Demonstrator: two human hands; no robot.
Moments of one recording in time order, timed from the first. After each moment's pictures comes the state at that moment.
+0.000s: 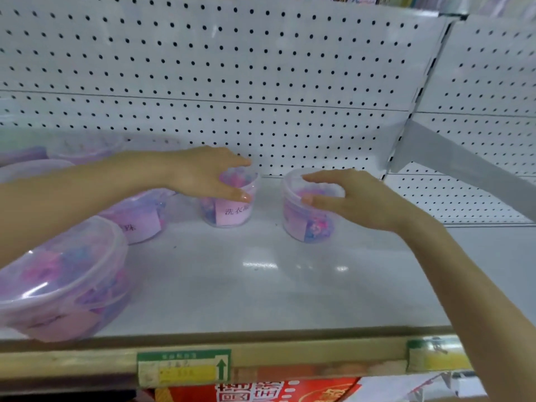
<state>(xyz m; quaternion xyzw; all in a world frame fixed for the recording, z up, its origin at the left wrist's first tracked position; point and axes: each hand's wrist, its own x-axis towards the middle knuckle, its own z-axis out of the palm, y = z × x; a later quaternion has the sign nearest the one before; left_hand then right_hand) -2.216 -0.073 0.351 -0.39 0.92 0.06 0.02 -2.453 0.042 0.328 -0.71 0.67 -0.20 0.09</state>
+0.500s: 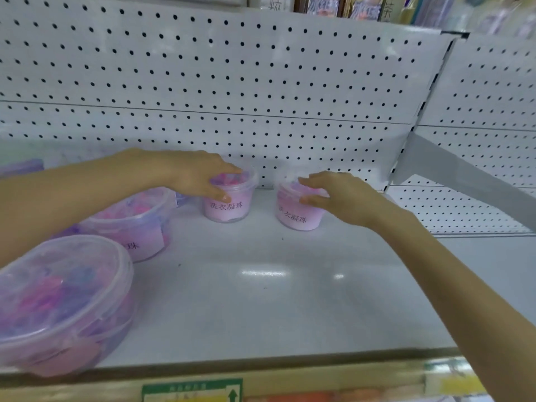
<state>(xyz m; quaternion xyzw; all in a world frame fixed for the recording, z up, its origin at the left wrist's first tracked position) -2.205 -0.116 0.354 -0.38 0.92 0.04 0.07 -2.452 -0.009 0.321 -0.71 0.69 -0.12 0.04</state>
